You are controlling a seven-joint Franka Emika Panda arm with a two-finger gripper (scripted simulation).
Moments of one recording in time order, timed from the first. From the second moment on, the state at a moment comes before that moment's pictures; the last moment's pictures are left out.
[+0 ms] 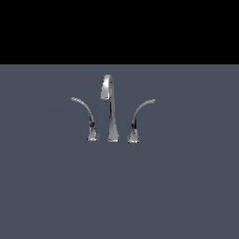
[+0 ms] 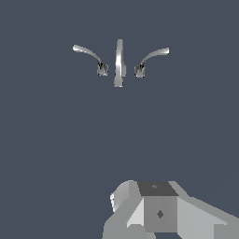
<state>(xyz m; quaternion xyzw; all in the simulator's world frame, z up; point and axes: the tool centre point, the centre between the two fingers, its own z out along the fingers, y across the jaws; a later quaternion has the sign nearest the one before) -0.254 0.011 0.477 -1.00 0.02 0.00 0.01</state>
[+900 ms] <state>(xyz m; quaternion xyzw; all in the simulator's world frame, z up) -0.223 0.024 0.448 -1.00 0.09 0.00 0.01</state>
